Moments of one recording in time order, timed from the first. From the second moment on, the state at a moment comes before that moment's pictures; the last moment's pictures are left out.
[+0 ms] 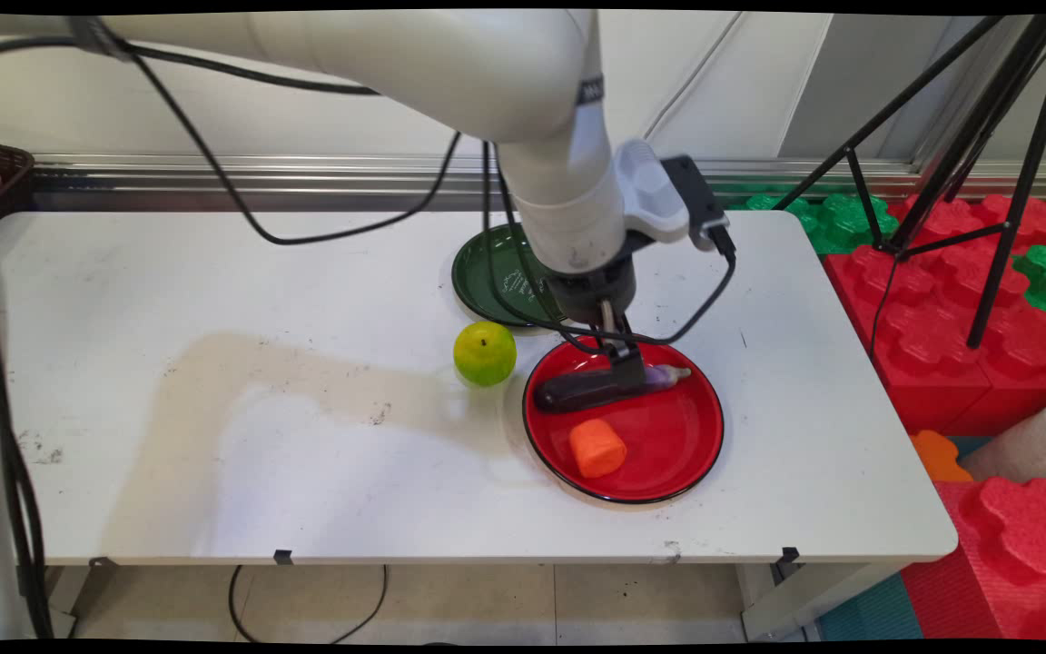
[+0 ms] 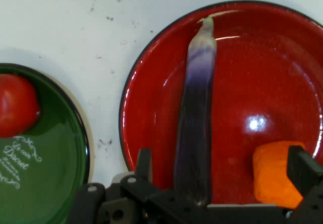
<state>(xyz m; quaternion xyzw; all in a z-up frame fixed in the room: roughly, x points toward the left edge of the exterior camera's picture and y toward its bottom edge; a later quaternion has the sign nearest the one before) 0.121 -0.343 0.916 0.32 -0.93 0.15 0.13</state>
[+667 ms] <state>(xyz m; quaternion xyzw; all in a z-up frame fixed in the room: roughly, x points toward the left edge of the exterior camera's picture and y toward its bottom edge) 0.105 -0.379 0.867 0.32 -0.93 0.12 0.10</state>
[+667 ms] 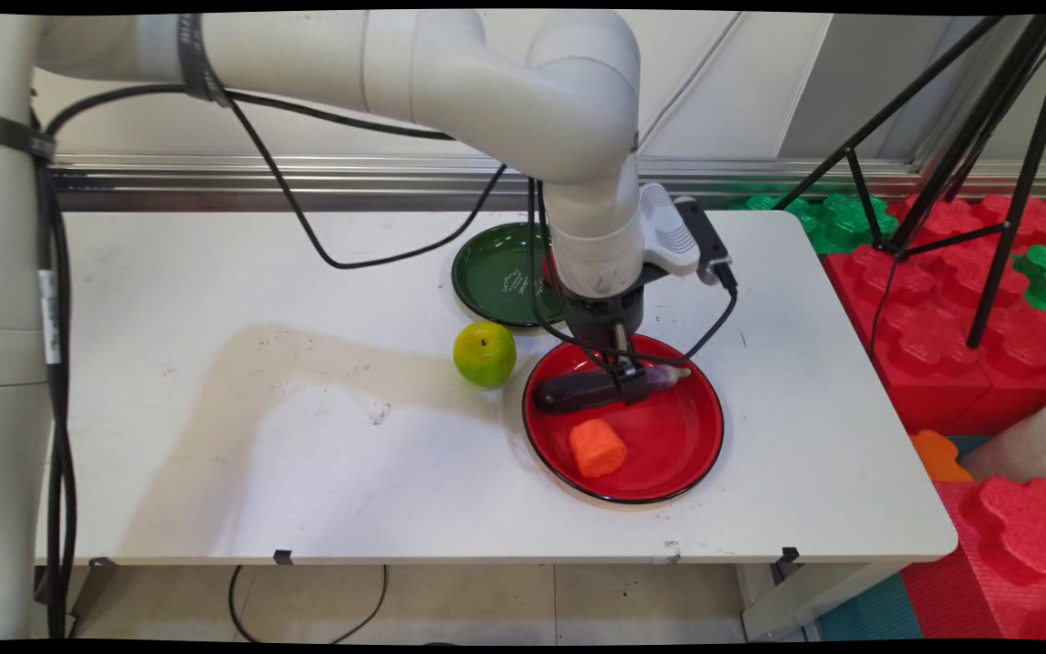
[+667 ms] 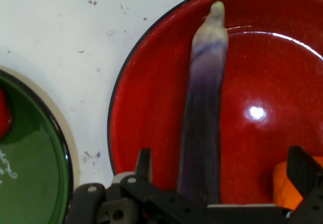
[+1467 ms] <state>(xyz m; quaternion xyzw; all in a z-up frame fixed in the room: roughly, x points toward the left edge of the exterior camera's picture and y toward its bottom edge) 0.102 -0.403 0.822 0.31 -0.94 0.10 0.10</state>
